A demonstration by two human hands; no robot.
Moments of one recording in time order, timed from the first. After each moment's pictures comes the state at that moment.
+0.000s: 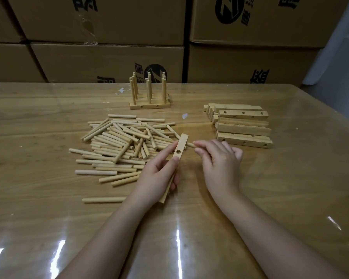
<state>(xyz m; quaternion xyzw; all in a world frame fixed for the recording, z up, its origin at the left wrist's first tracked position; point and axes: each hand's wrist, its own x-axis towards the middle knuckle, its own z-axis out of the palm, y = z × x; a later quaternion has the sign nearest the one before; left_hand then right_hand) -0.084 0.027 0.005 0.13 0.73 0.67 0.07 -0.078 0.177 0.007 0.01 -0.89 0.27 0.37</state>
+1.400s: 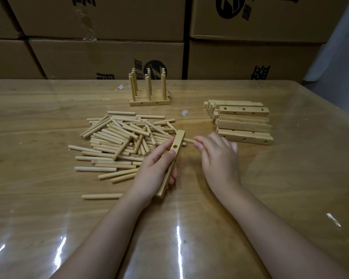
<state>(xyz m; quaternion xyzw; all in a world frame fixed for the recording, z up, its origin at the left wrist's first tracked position) -0.088 0.023 0.003 0.10 0.70 0.70 0.10 -0.080 0.179 0.011 0.03 -0.92 0.22 0.33</state>
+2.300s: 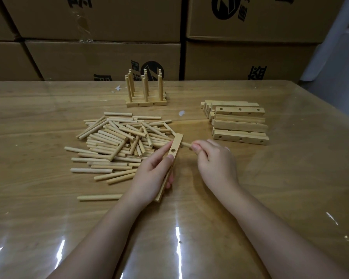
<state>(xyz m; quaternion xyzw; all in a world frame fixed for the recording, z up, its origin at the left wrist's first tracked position) -0.080 0.028 0.008 0.12 0.73 0.67 0.07 -0.081 0.186 0.009 0.01 -0.92 0.29 0.27</state>
